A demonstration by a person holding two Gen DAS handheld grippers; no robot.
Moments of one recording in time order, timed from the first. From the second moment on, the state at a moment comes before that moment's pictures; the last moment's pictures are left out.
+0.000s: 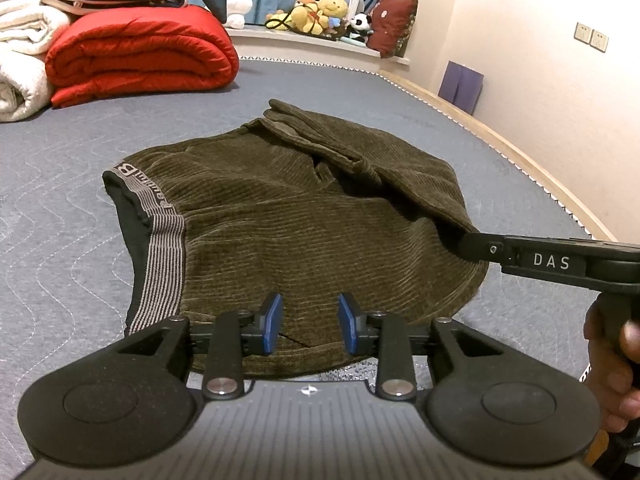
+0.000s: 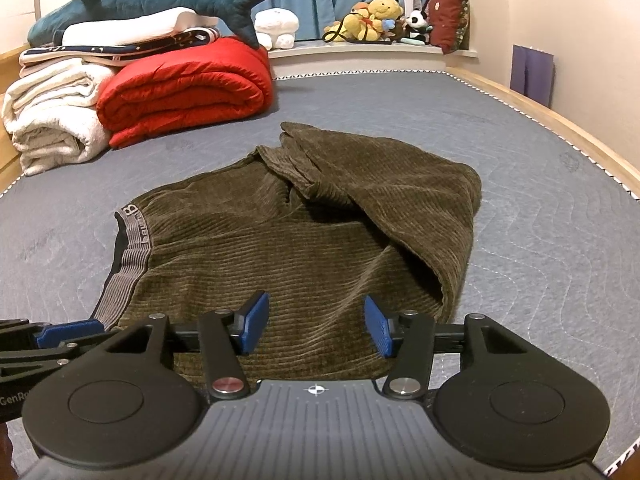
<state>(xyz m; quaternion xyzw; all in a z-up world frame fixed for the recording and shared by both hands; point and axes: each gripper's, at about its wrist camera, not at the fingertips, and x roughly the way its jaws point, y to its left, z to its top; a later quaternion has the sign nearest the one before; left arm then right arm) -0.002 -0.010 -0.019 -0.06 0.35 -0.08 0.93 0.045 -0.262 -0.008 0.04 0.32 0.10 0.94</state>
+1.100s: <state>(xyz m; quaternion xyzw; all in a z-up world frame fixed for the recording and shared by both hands) 0.000 -0.012 -0.022 -0.05 0.35 -0.08 0.93 0.040 -0.255 -0.005 0.01 0.27 0.08 0.96</state>
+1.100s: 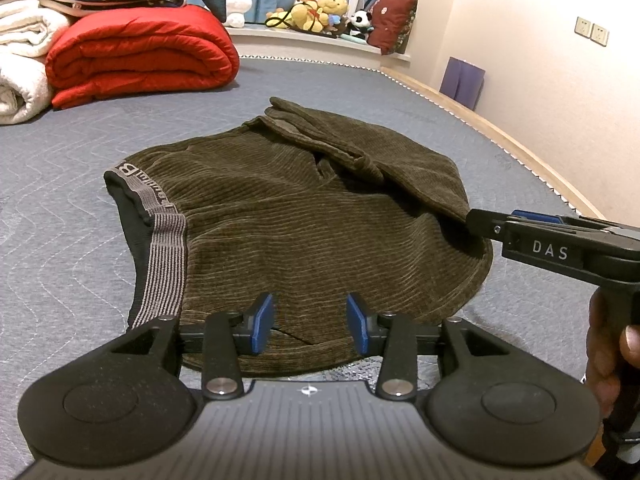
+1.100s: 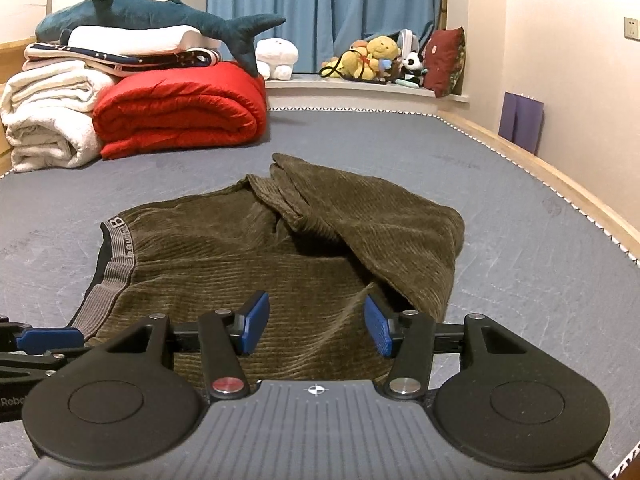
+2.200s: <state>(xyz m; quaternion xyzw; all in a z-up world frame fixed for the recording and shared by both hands) 0.127 0.178 -0.070 -0.26 0.45 0.00 0.86 0.082 -0.269 -0.043 0.09 0.41 0.08 0.90</state>
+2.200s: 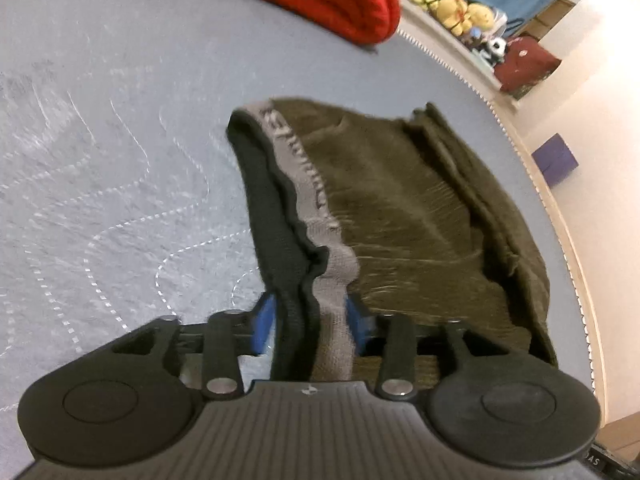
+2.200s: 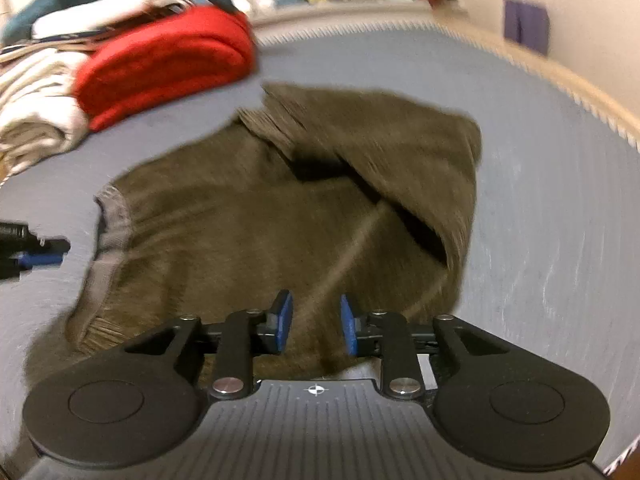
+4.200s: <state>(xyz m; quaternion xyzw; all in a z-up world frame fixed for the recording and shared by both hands) 0.002 0.131 0.034 -0.06 0.34 0.00 0.94 0.058 -0.211 0.028 -0.06 0.33 0.19 0.92</state>
